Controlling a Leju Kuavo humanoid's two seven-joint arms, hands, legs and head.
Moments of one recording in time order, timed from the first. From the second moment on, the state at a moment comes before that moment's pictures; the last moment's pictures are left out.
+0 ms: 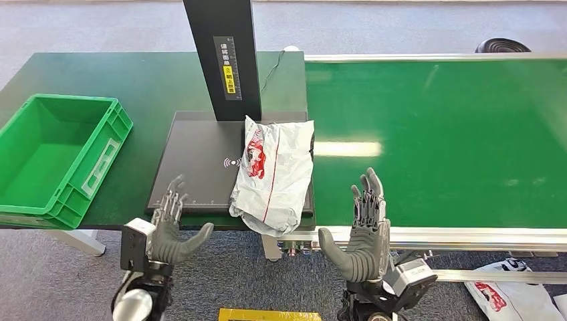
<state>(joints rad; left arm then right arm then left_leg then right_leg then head) -0.11 -0.08 -0.21 -1.33 -0.09 -0.04 -0.48 0.13 0.17 0.35 -1.60 0.11 -0.31 -0.70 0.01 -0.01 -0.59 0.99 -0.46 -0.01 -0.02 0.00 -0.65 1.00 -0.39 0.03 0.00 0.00</state>
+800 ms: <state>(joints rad) -0.92 0.26 -0.48 -0.88 -0.37 -0.37 -0.48 0.12 0.16 0.36 -1.61 0.06 -0.30 -0.70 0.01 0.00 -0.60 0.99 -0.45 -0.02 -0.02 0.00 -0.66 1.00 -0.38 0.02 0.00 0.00</state>
